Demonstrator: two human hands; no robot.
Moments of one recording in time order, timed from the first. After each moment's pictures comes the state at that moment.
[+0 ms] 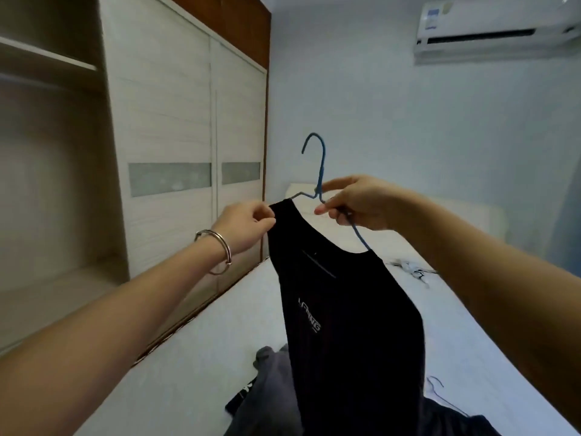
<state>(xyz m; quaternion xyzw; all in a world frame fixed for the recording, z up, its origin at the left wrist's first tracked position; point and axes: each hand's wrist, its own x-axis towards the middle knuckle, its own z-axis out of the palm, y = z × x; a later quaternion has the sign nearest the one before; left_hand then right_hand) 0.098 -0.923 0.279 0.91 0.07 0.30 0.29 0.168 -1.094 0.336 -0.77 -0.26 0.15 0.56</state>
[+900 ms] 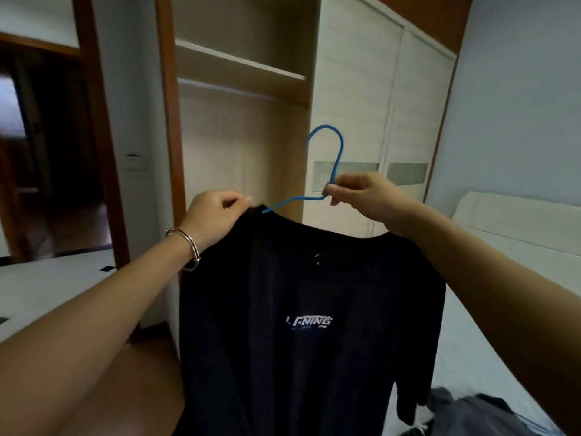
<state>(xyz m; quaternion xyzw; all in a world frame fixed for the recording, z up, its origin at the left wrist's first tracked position) -0.129 -0.589 0.255 0.81 0.29 0.46 0.24 0.054 -0.736 0.304 -0.71 -0.57 0.05 0.41</state>
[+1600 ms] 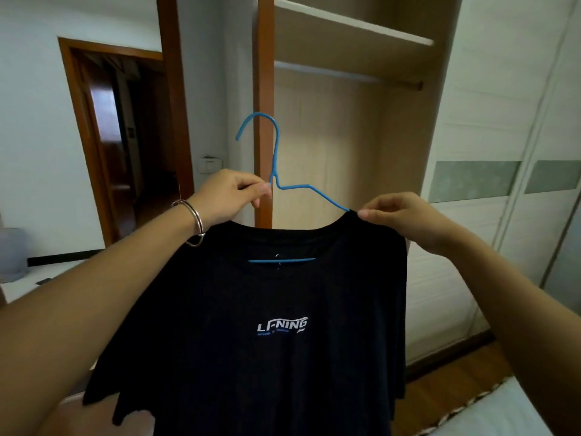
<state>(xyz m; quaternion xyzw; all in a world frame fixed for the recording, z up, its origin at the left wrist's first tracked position) -0.176 -0.244 0.272 0.84 0.35 0.36 0.19 0.073 -0.347 0.253 -0.64 -0.62 0.17 0.43</state>
